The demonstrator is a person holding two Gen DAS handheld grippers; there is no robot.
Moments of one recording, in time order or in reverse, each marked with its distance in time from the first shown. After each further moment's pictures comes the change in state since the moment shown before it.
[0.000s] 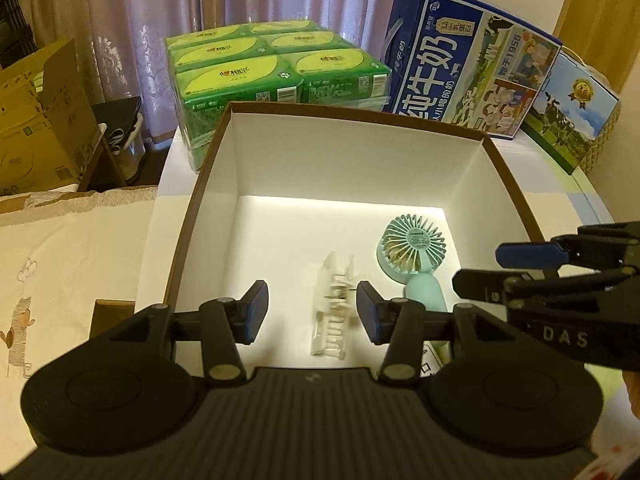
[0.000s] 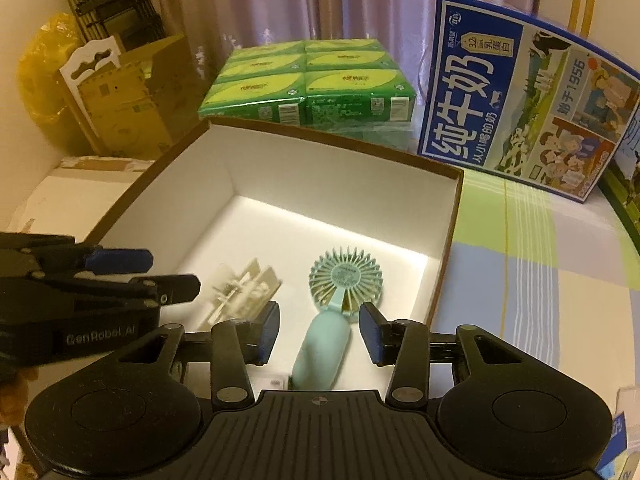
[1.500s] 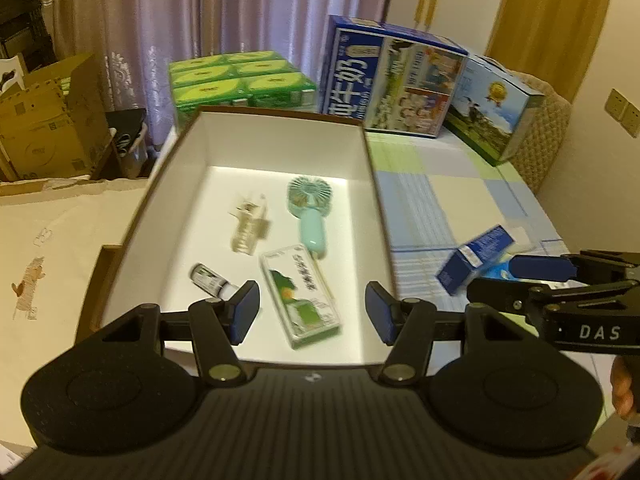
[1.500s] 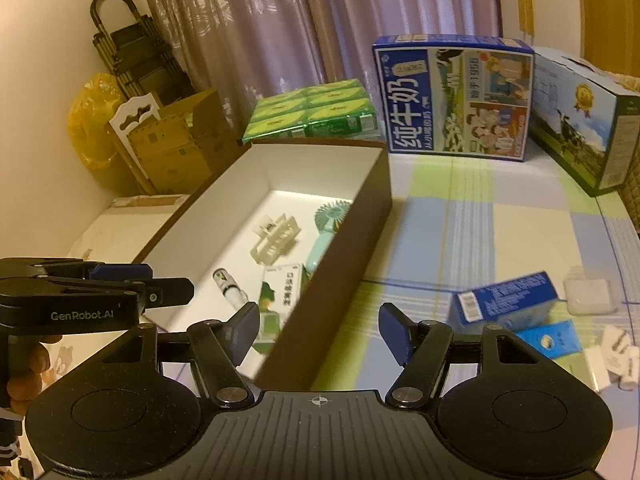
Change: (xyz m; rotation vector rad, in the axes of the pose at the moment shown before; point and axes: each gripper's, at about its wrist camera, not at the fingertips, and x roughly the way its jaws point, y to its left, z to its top) left arm -0.155 -0.104 -0.093 -0.033 -0.076 -0.014; right arm -0.183 -0.044 -0.125 0.096 -0.132 0.123
